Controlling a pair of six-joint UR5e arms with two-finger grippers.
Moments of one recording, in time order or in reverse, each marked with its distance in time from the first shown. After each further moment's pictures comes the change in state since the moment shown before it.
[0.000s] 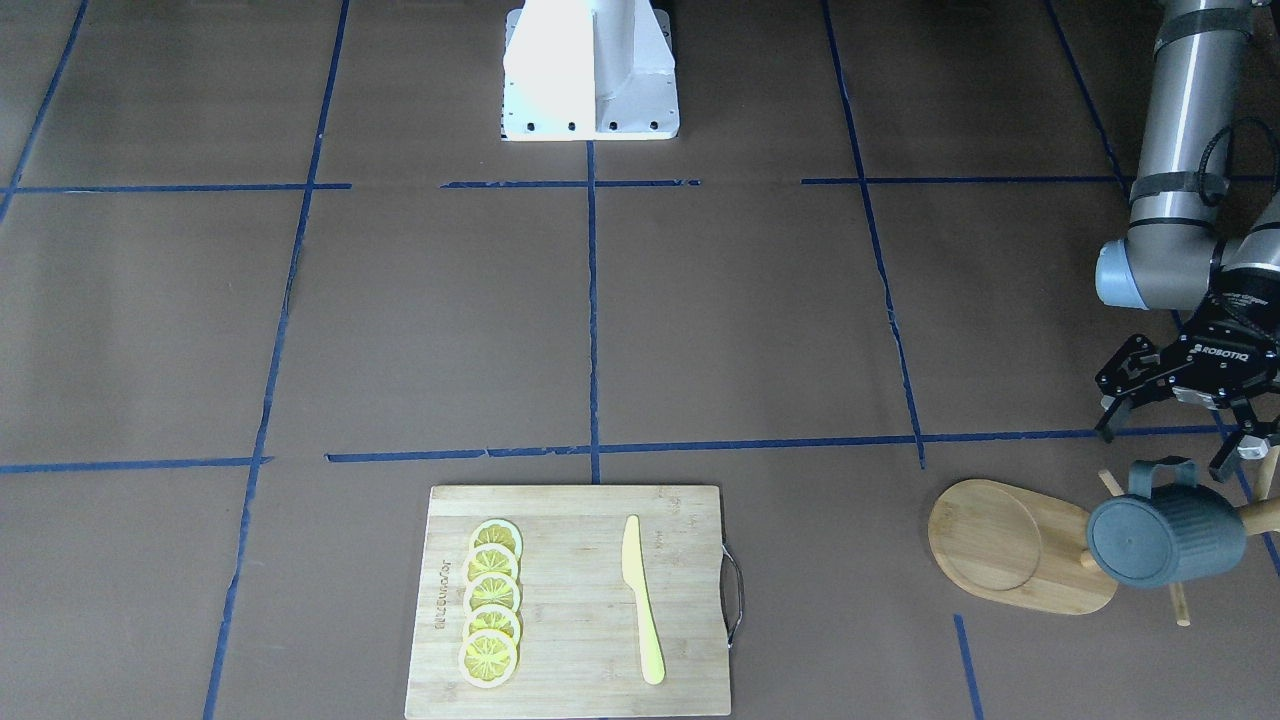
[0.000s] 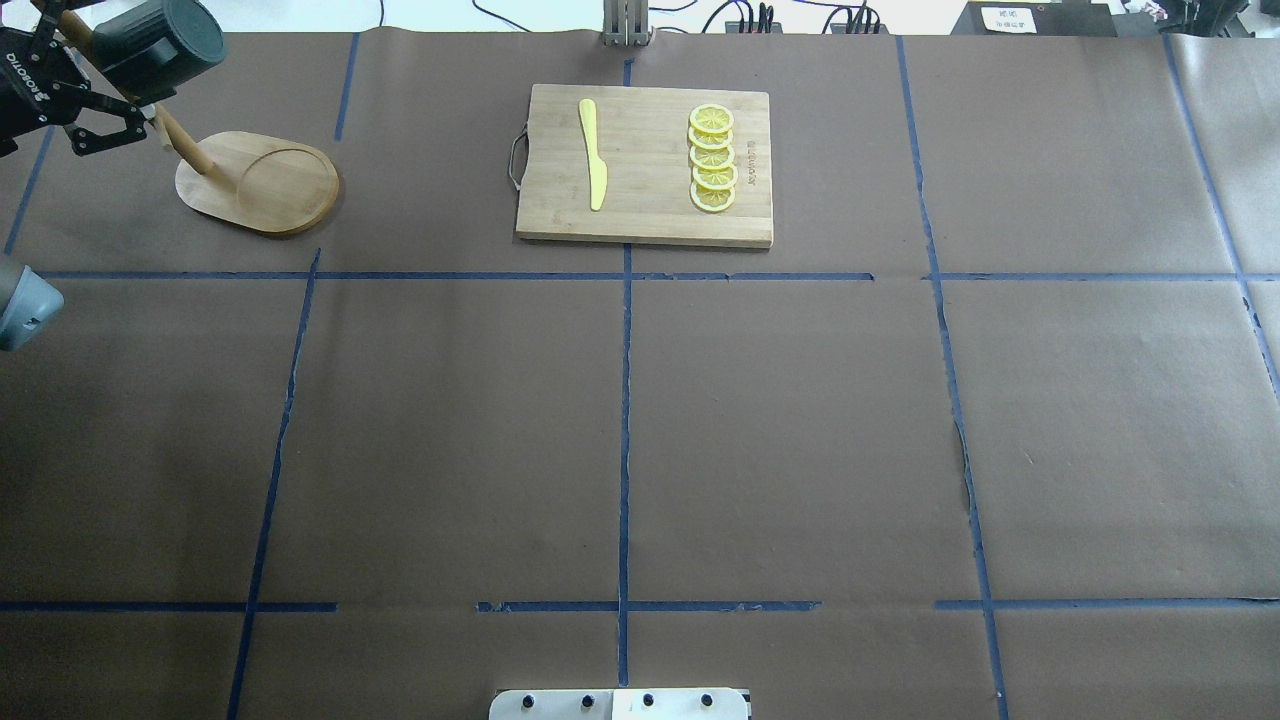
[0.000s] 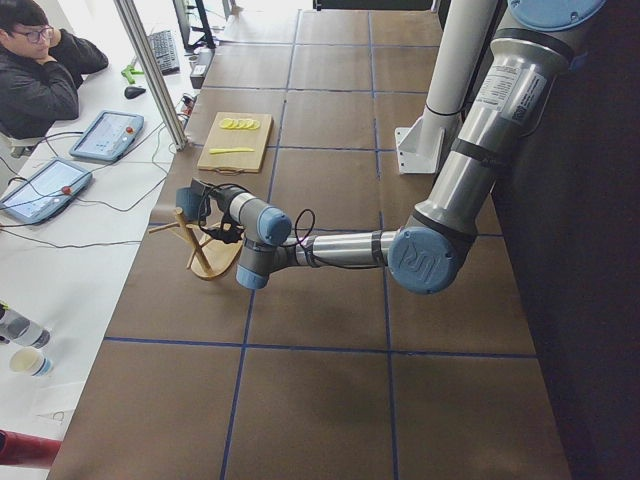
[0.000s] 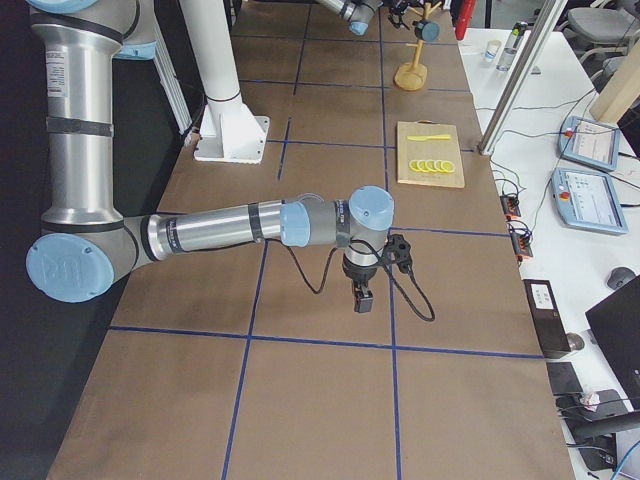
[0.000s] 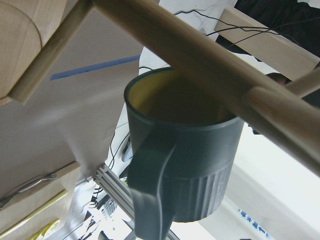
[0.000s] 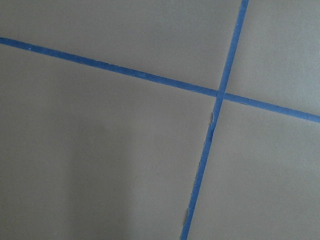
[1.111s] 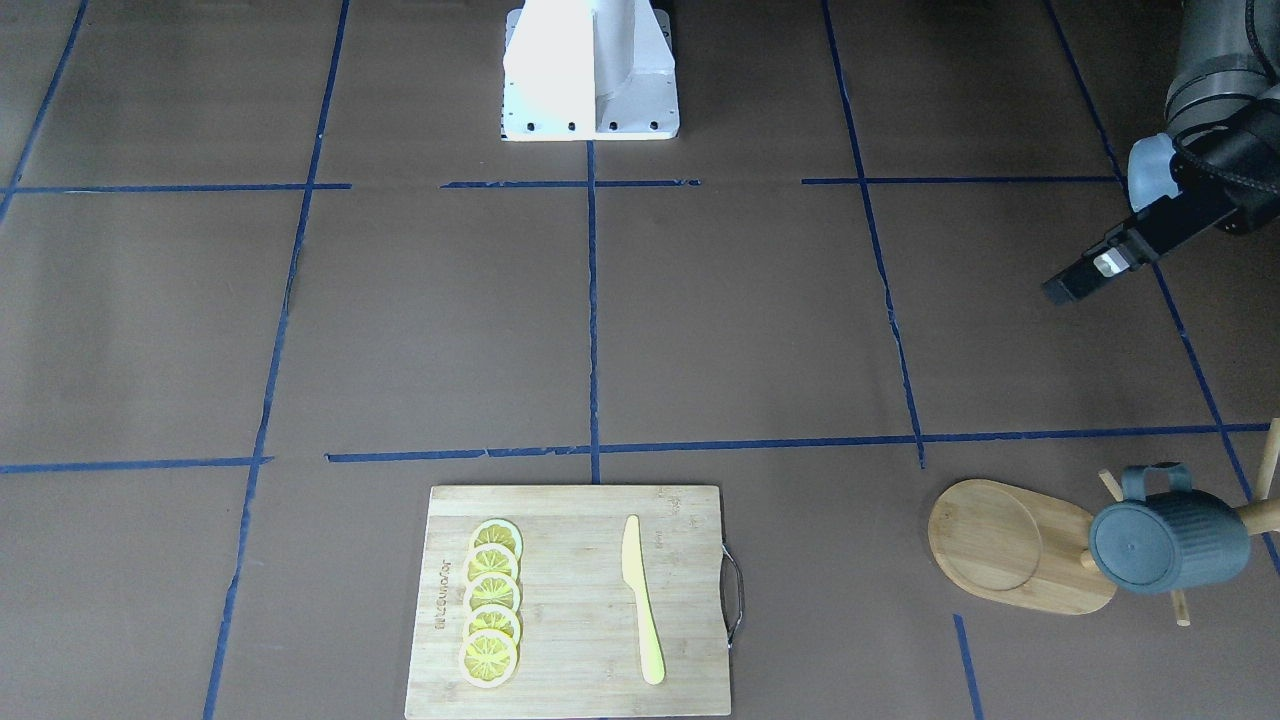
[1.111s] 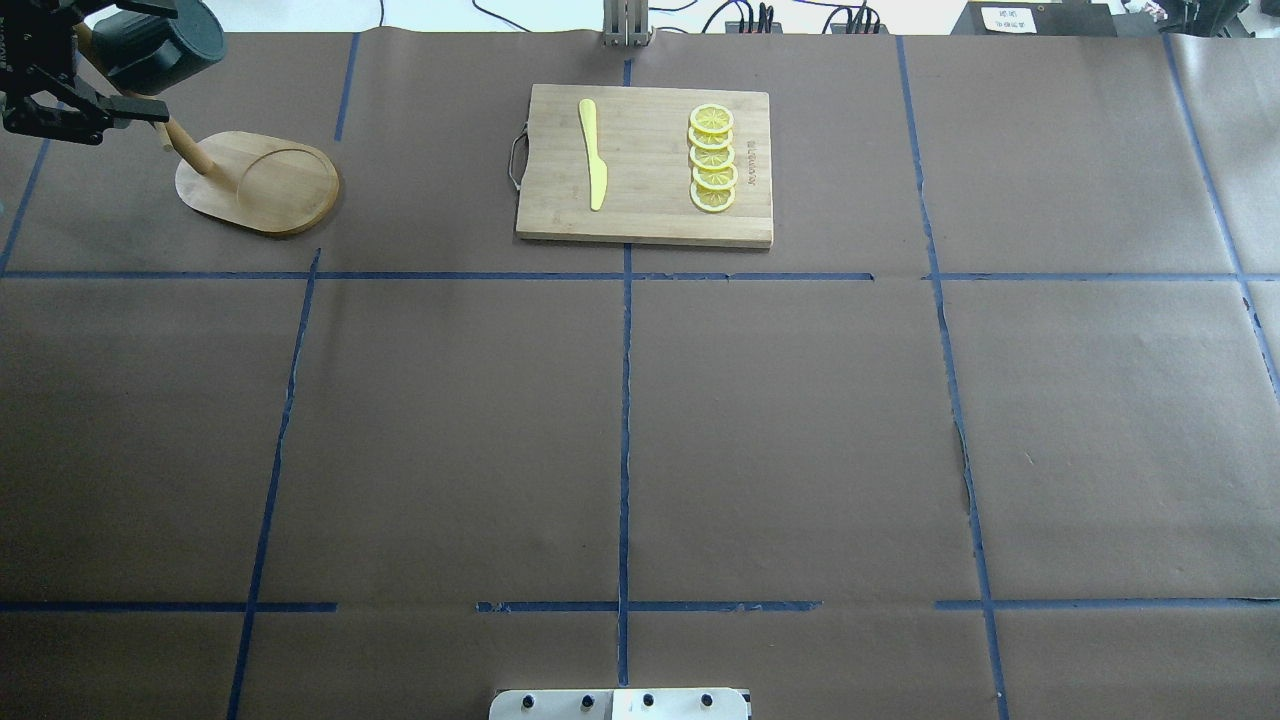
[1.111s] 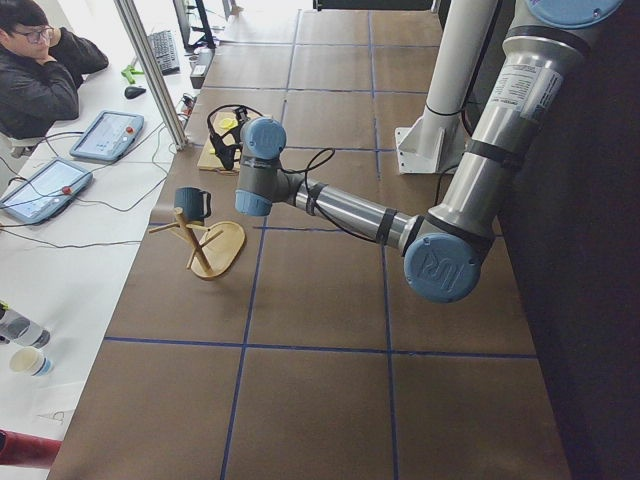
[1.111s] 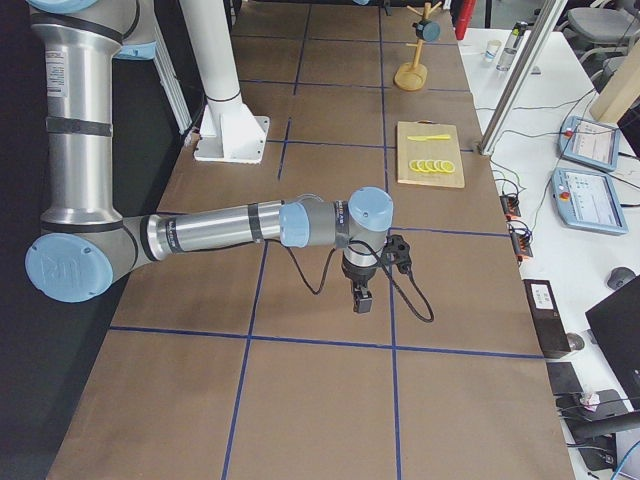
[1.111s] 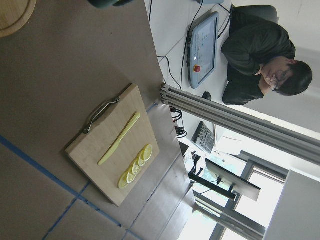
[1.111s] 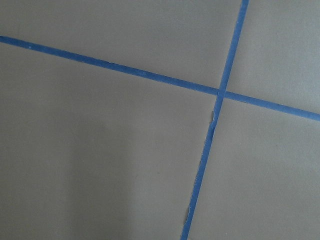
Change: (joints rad) left arm -0.114 0.036 -0.504 0.646 -0.585 0.917; right arm 0.000 -0.003 -0.001 0.000 0.003 -0.001
